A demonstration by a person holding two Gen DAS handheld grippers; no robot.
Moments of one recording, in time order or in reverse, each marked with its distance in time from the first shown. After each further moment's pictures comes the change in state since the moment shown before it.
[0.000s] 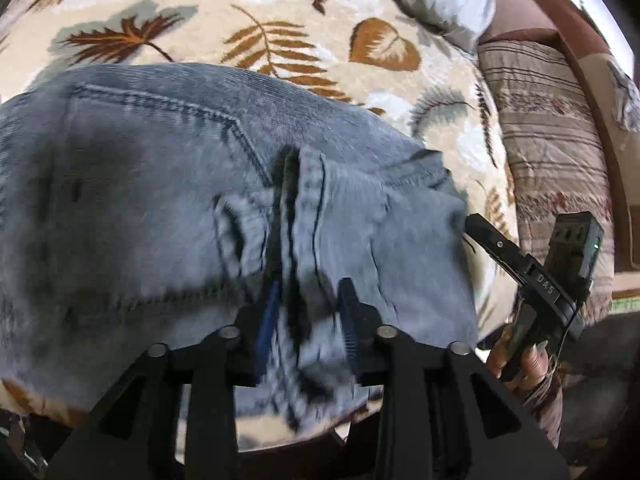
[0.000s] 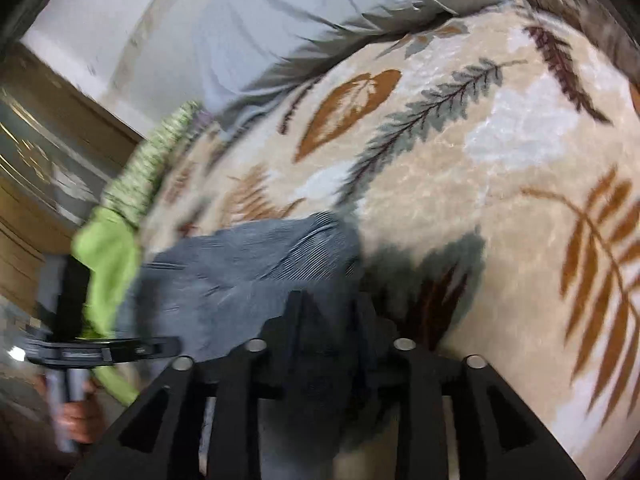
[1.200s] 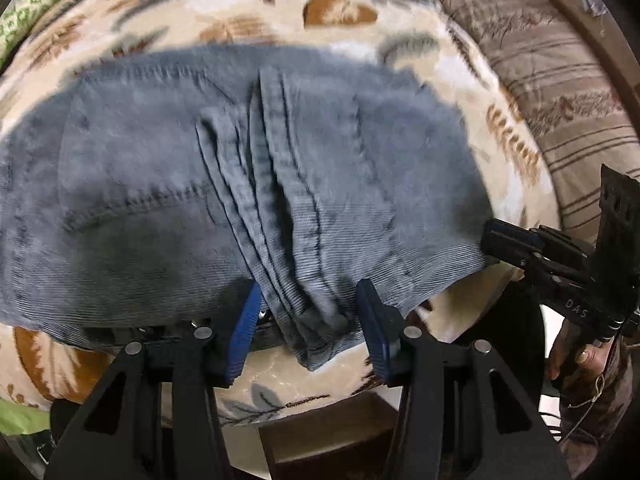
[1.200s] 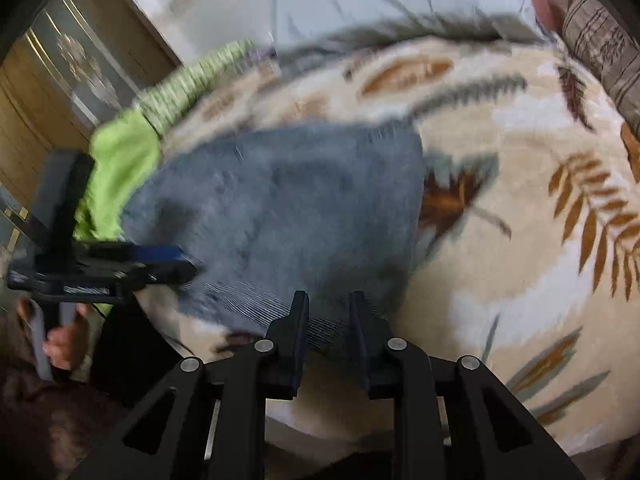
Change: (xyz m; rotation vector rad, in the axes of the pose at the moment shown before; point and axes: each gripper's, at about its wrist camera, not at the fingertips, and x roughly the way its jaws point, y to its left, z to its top) left arm 0.018 -0.024 -0.070 0.231 -0.058 0.193; right arm -0.027 0.054 -0.093 -0.289 0.105 -0.129
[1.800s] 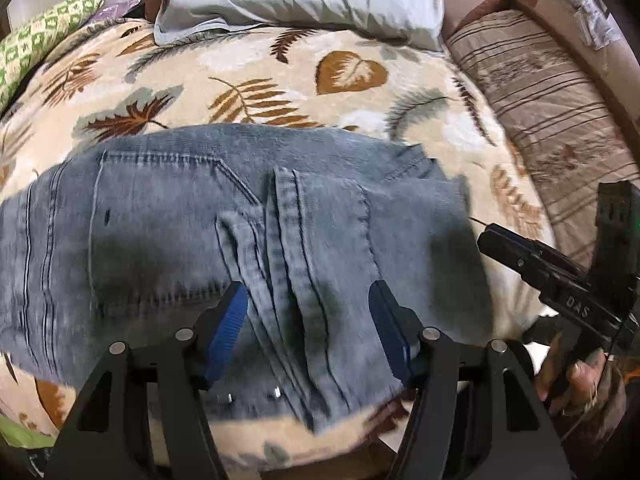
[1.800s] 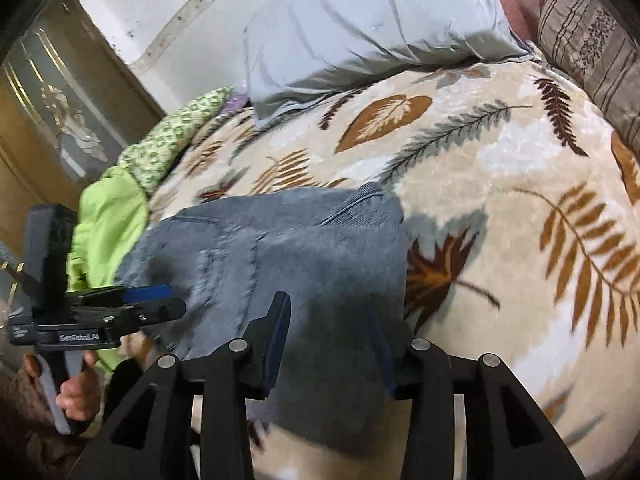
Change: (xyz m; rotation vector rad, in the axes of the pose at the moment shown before) left arm -0.020 -0.001 0.043 -0.026 -0.151 0.033; right arm -0.003 -0.014 0.044 0.102 -0.164 -0.003
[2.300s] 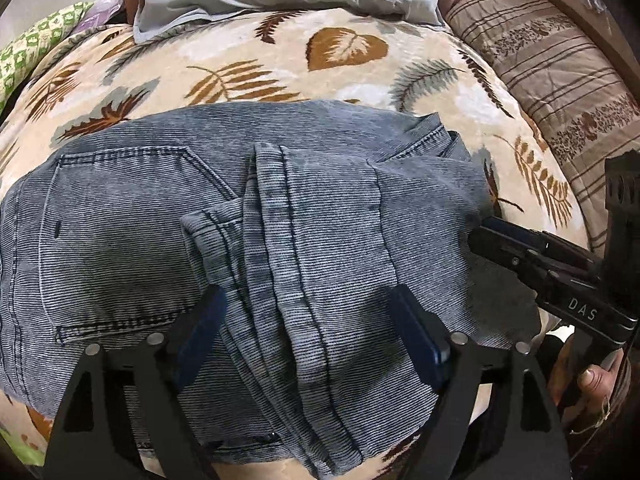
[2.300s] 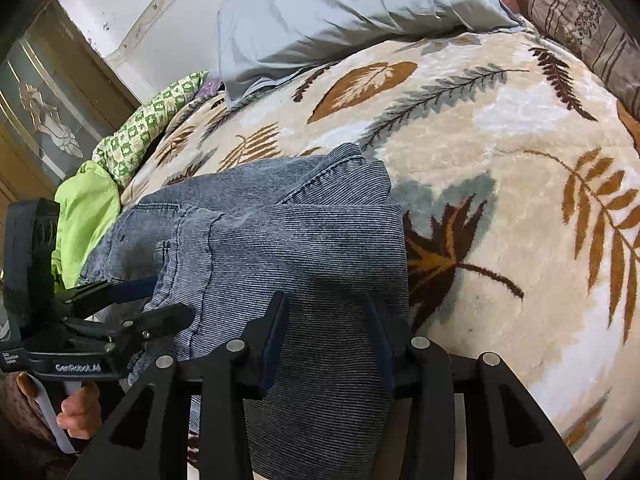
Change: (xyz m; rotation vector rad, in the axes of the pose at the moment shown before) left arm 0.036 -0.010 -0.008 0.073 0.000 0.040; right arm 0.039 -0.009 -0.013 0.033 0.040 -0.049
